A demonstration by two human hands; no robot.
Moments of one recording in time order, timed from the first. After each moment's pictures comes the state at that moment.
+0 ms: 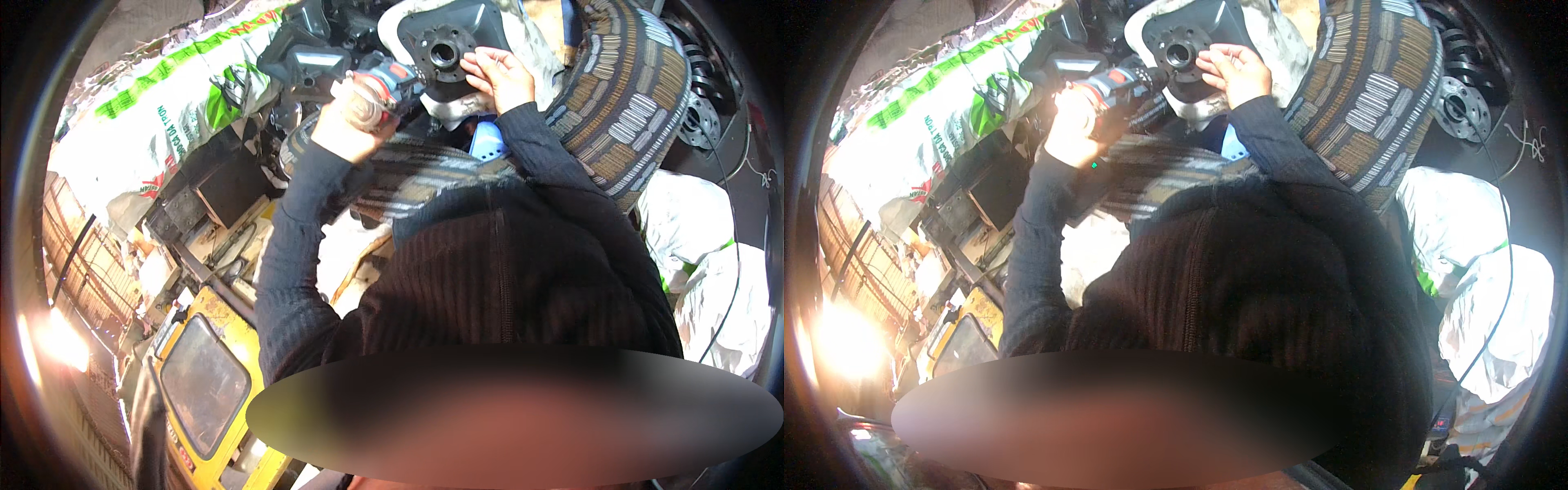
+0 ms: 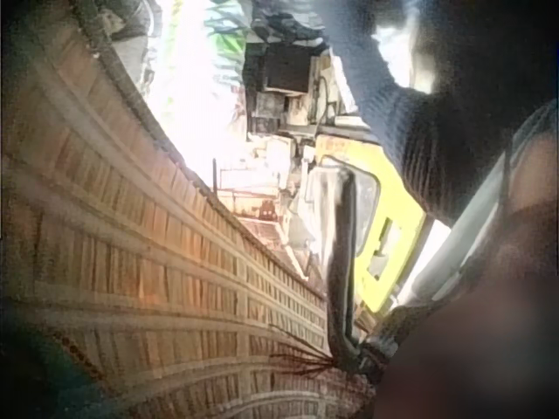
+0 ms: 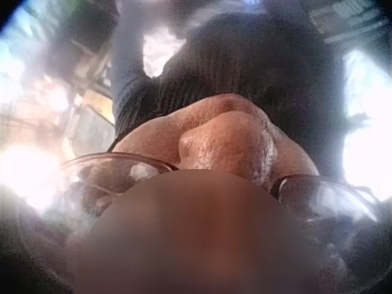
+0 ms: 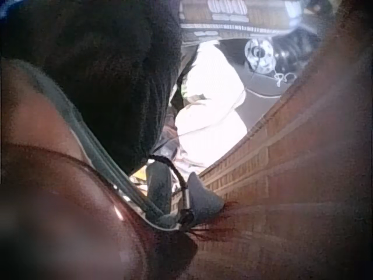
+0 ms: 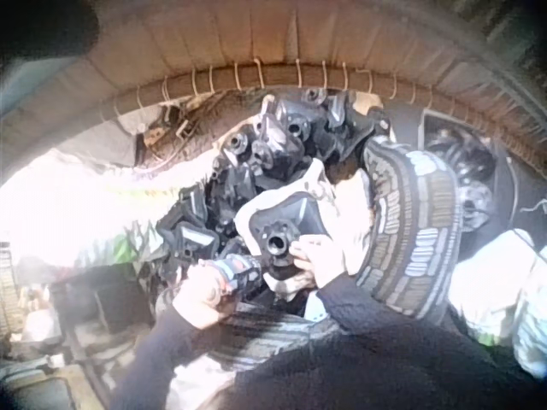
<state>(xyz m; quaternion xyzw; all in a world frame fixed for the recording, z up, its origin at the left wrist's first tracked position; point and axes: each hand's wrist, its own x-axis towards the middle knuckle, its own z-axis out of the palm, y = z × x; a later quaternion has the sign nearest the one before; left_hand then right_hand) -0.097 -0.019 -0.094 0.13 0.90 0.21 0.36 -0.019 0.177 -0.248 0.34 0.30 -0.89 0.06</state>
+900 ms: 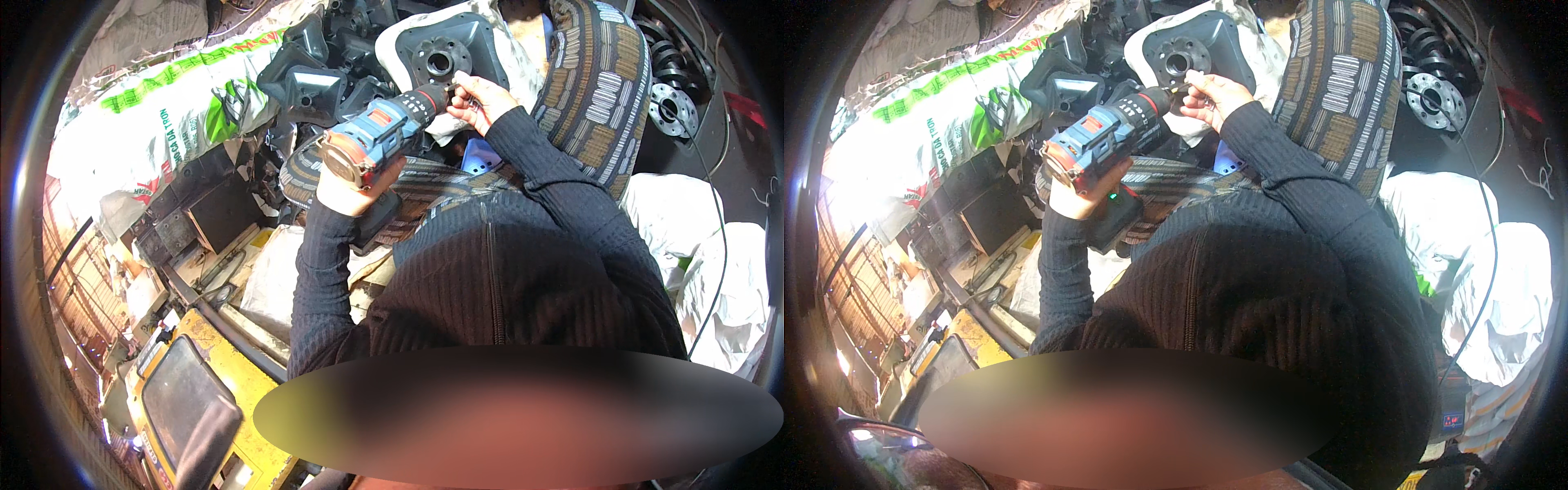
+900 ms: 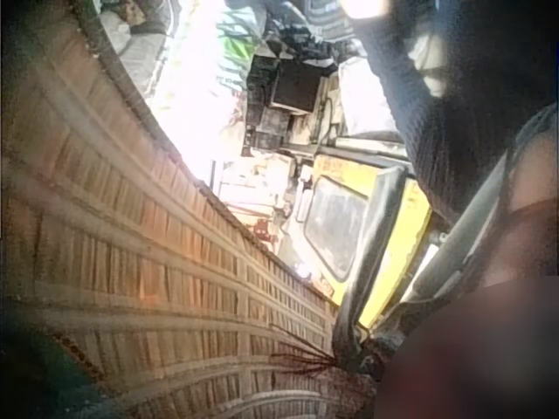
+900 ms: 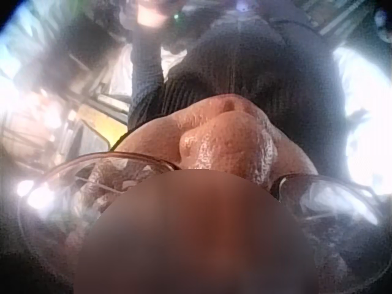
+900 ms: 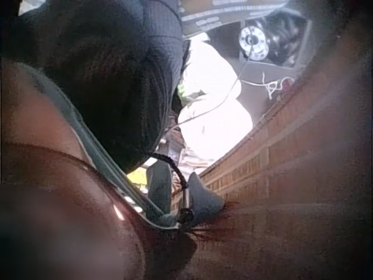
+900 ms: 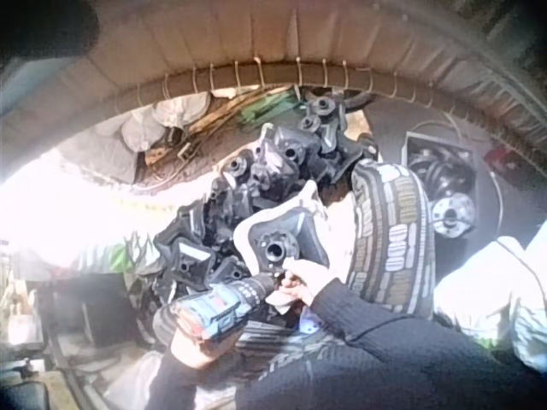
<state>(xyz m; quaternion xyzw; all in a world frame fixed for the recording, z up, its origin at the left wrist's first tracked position) -0.039 -0.015 -0.053 0.34 0.90 0.22 0.13 -0.007 0.184 -0.230 0.30 0.14 -0.92 0.20</state>
